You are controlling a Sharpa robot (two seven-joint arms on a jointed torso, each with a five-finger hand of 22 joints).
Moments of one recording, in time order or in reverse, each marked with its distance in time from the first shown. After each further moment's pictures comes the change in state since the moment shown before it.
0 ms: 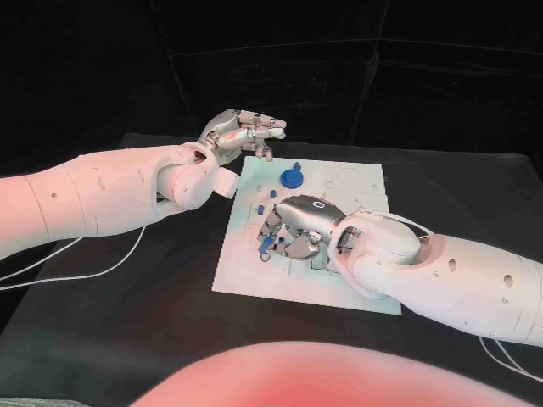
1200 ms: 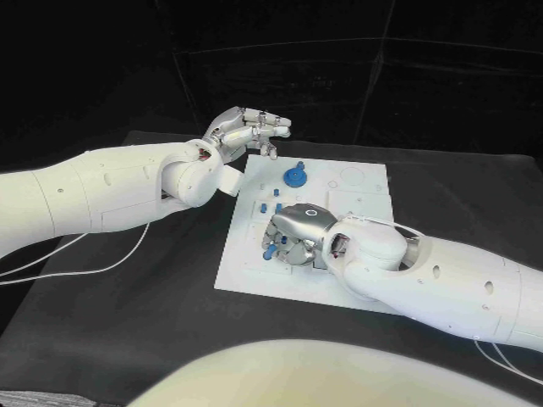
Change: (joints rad) left arm 0.000 0.002 0.000 -0.001 0.000 0.001 0.000; left_hand 0.000 0.000 0.000 0.000 0.000 0.000 0.000 0.000 0.000 0.000 0.000 0.000 0.000 0.000 0.000 0.000 0.000 0.000 0.000 0.000 0.000 0.000; right arm -0.015 0.058 -0.021 -0.061 -0.110 0.084 -0.060; right_hand -0.006 -0.006 0.001 -0.001 0.003 -0.010 0.003 -0.012 -0.001 -0.004 0.004 -0.012 -0.002 0.000 0.000 0.000 -0.009 0.000 0.000 0.000 0.000 -0.006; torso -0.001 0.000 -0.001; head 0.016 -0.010
